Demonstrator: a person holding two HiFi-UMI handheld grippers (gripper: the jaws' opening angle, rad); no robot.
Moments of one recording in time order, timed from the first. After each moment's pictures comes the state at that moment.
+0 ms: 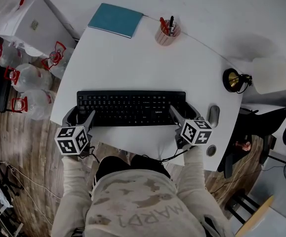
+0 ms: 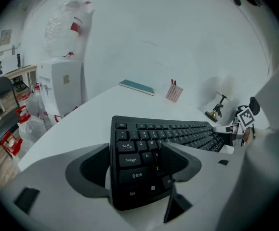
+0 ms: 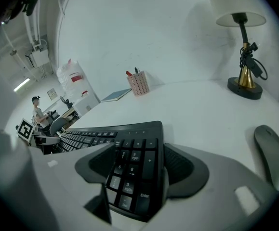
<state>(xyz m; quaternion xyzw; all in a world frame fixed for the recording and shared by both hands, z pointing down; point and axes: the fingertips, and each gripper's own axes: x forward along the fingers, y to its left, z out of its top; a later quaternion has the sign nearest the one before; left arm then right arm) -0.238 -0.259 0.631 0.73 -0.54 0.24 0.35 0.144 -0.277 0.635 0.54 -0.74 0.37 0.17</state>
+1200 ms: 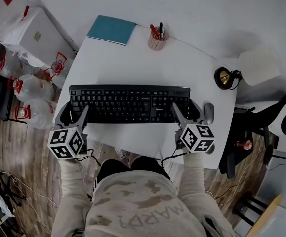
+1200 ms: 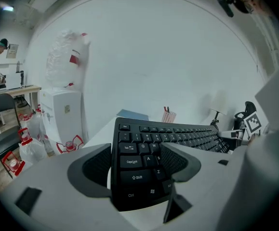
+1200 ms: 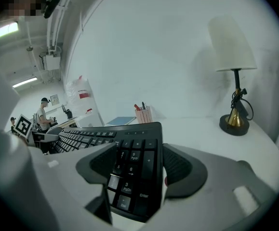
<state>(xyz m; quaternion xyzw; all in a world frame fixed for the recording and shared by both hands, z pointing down) -0.239 -0.274 0.533 0.76 -0.58 0.16 0.26 0.147 -0.271 0.531 0.59 -0.76 0.25 0.09</state>
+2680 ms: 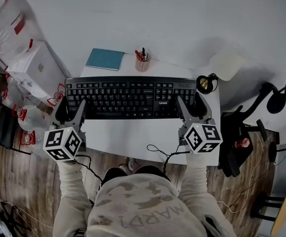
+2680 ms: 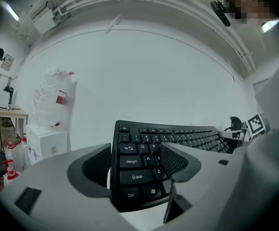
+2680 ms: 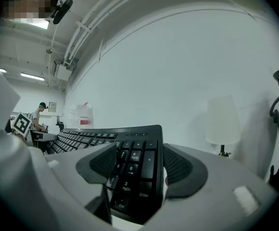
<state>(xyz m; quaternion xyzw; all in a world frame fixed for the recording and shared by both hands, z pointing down) -0.226 -0.280 0.366 0.82 -0.55 0.03 0.11 0.155 -0.232 0.346 0.65 -0.75 0.07 -0.01</state>
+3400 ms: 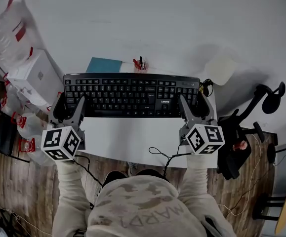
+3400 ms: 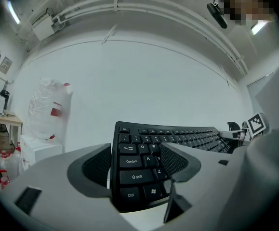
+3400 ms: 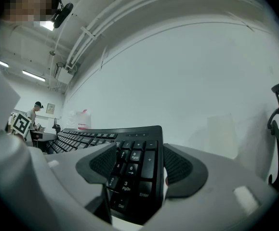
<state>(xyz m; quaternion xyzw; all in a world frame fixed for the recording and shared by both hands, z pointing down) -0.223 -0.290 0.313 0.84 -0.54 -0.01 0.07 0.157 -0.227 0.294 0.67 -0.75 0.02 -0.04</state>
